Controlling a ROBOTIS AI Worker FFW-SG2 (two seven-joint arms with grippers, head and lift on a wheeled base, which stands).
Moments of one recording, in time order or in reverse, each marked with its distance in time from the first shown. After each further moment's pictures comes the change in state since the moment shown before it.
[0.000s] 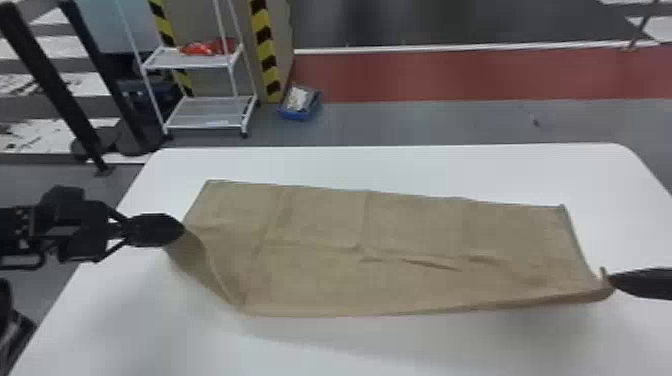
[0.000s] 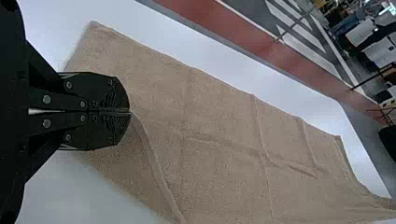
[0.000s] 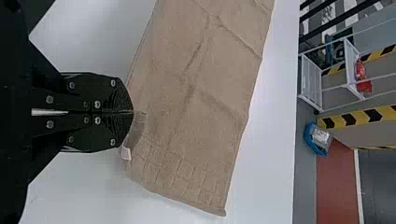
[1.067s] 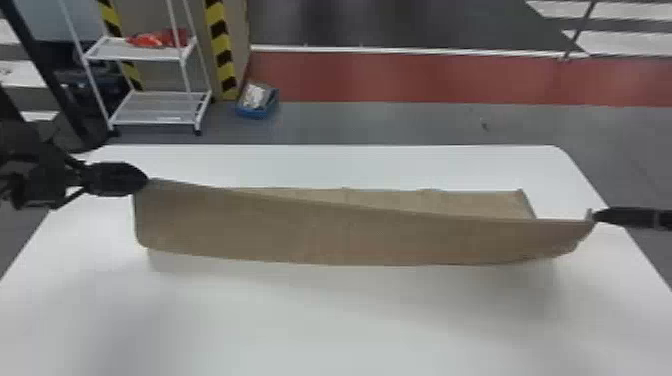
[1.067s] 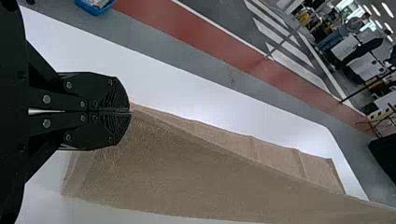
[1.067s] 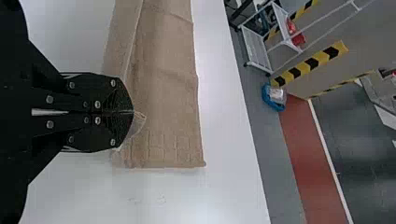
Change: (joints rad) left arm -0.247 0.027 -0.136 0.186 -0.022 0.017 0.071; right arm -0.286 0.004 -0.173 0.392 -0.109 0.000 -0.067
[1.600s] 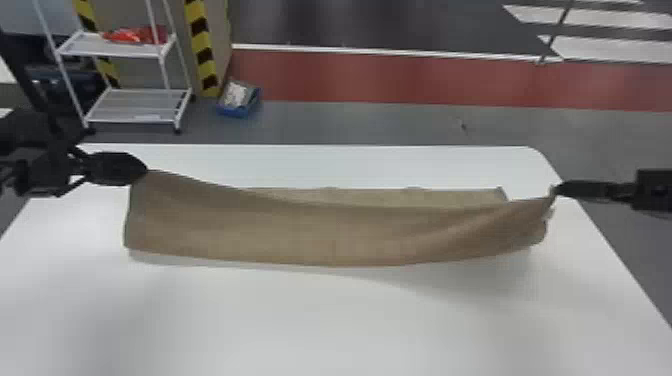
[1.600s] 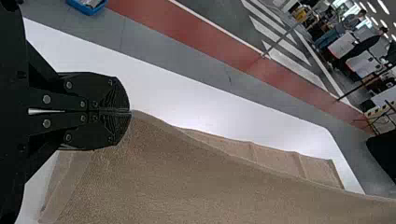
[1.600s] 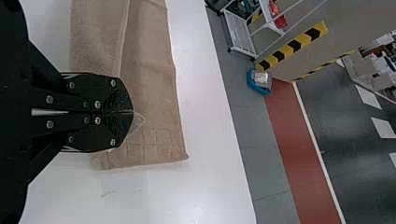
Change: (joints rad) left arm -0.088 0.010 -0.130 0.103 -0.010 -0.006 0.093; right arm -0.149 0.080 0.026 0.098 0.003 0.000 -0.156
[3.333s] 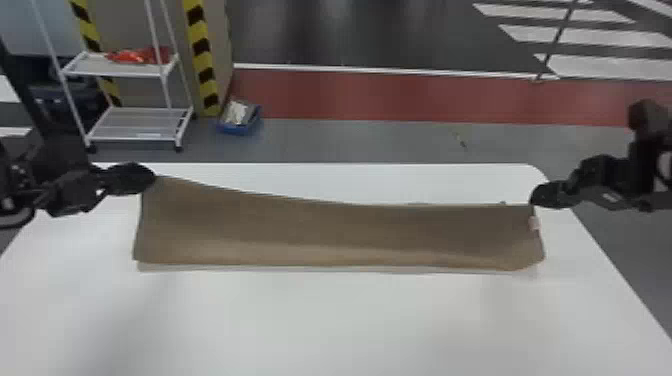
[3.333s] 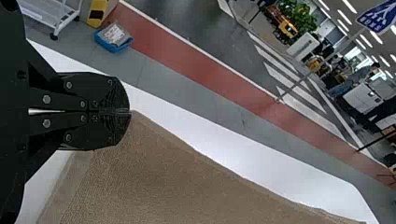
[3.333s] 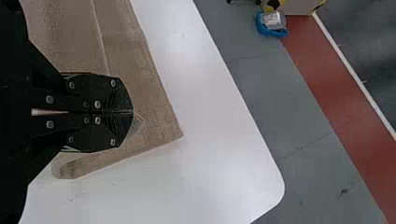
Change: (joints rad) left arm -0.010 -0.037 -0.047 0.061 -0.064 0.061 0.280; right arm -0.459 0.079 0.021 0.675 -0.021 0.000 -0.441
